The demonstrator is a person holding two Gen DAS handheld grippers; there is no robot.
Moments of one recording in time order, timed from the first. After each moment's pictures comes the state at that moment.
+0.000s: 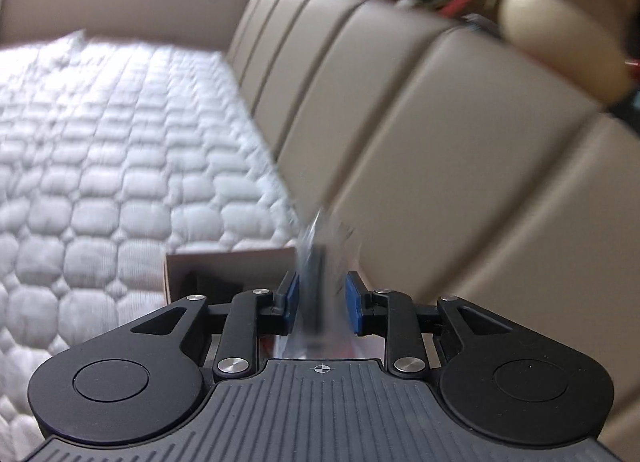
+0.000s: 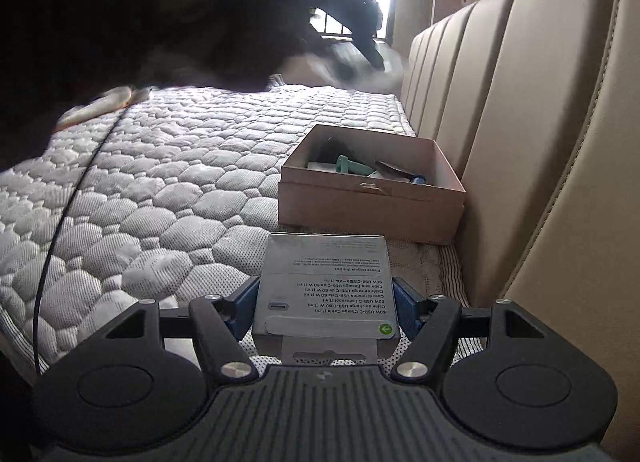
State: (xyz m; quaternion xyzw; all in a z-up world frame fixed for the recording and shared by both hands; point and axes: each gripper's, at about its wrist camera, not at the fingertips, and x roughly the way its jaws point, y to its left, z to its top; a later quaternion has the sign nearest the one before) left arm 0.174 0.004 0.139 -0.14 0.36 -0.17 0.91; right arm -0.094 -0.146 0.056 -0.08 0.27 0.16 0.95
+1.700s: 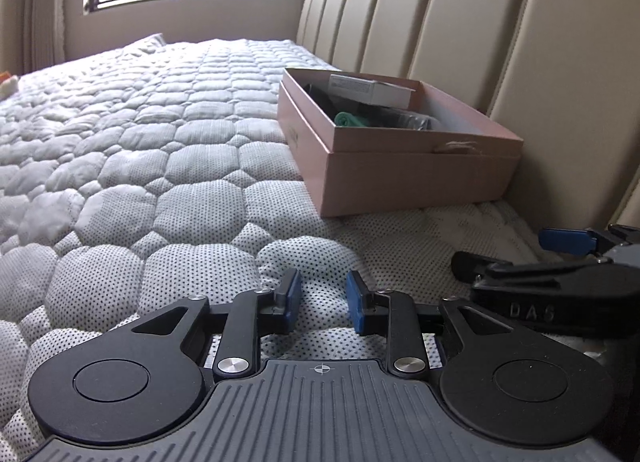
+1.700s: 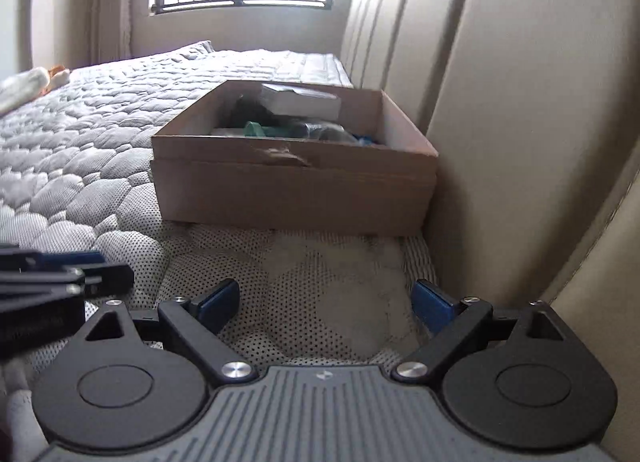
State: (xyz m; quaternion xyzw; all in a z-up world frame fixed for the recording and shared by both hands) left arm -0.019 0.023 -0.002 -0.04 0.32 -0.06 0.94; right arm 0.003 -0.144 -0.002 -0.06 0.32 0.06 0.94
